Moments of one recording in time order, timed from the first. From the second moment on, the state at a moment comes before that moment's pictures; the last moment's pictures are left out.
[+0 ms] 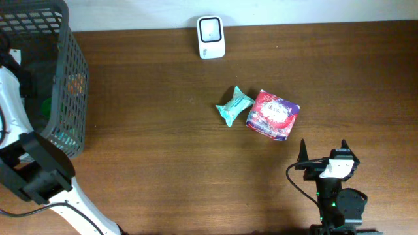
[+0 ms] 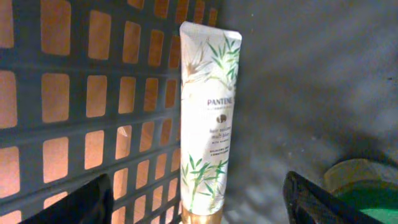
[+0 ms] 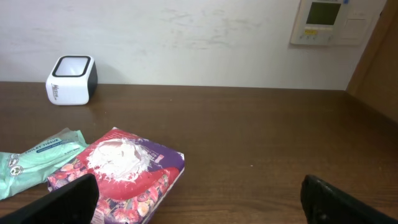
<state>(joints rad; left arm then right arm) 0.51 2.20 2.13 -1.00 -0.39 0.45 -0.08 0.02 0.01 -0.08 0.00 -0.05</state>
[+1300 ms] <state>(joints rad) 0.63 2.18 1.75 -0.77 -0.18 0.36 -0.08 0.02 0.01 -0.08 0.00 -0.05</state>
